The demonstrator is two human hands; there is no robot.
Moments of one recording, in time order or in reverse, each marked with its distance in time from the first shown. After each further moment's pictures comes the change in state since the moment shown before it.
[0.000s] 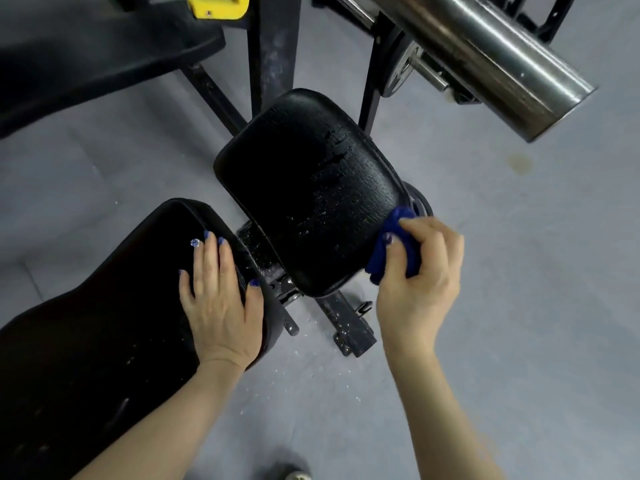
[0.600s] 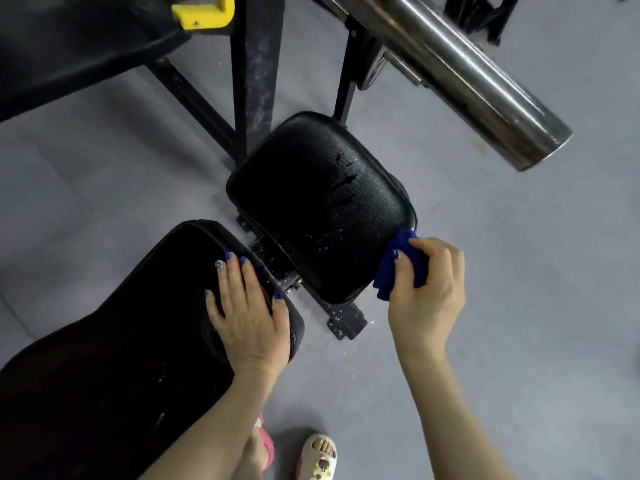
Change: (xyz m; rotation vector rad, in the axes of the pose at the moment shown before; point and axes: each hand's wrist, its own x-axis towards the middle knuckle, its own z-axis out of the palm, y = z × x) left_hand 0.002 -0.001 -0.011 -0.055 -0.160 -0.003; right_hand -0.008 -0.034 -0.003 -0.191 0.007 0.086
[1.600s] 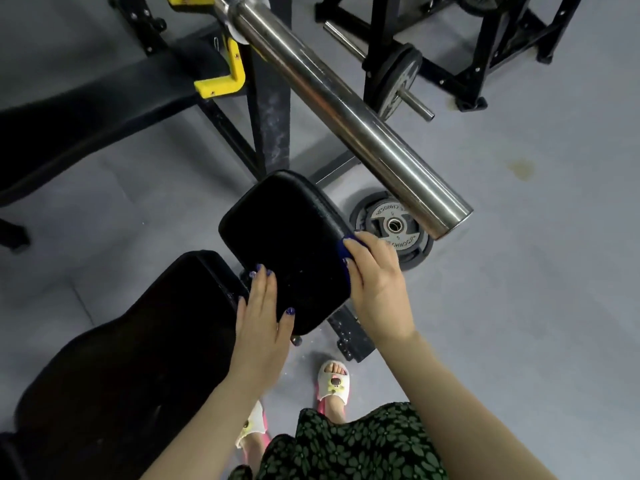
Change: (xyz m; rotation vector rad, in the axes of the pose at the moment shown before) left_hand 0.005 0.075 -0.045 -0.253 -0.228 0.108; right_hand 0.089 0.020 0.000 -0.017 -0.408 -0.476
